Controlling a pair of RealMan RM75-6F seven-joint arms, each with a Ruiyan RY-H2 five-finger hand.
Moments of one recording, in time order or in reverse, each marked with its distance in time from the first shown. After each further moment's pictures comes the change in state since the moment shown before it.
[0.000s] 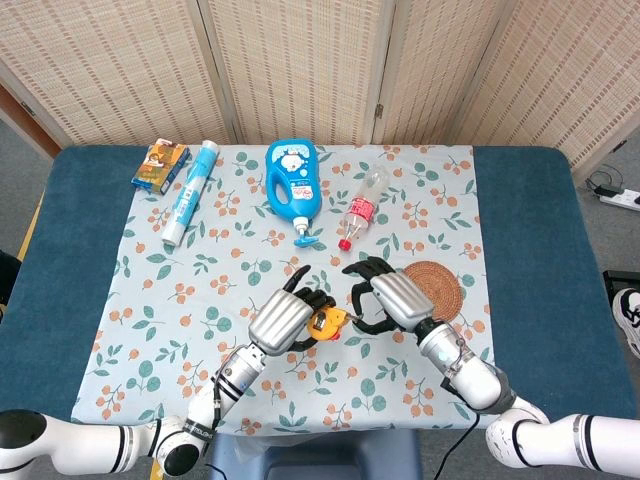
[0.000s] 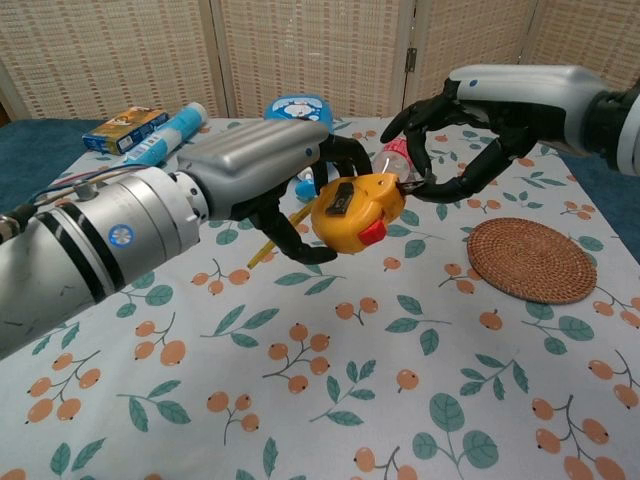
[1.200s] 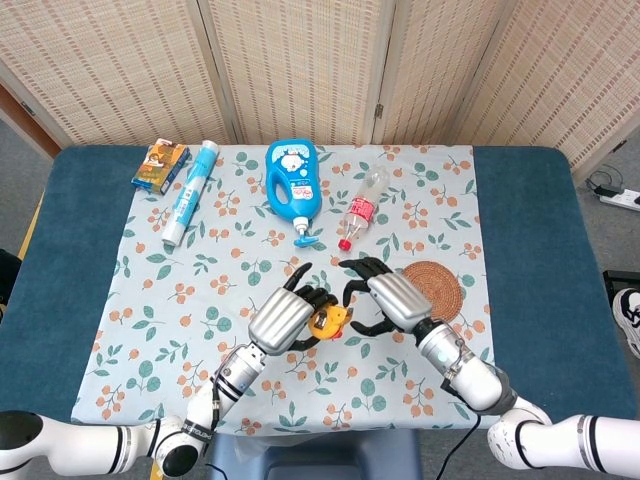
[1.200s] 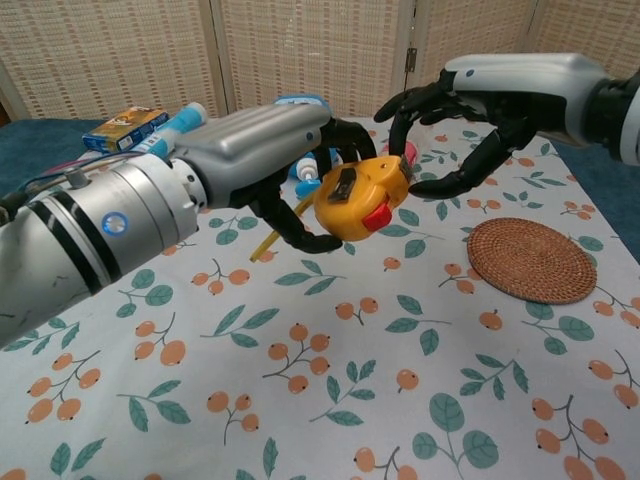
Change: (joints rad) left arm 0.006 0.007 -0.017 -0.028 0.019 0.004 -0.005; right arm 0.000 0.020 0.018 -0.032 0.000 -0.024 -0.011
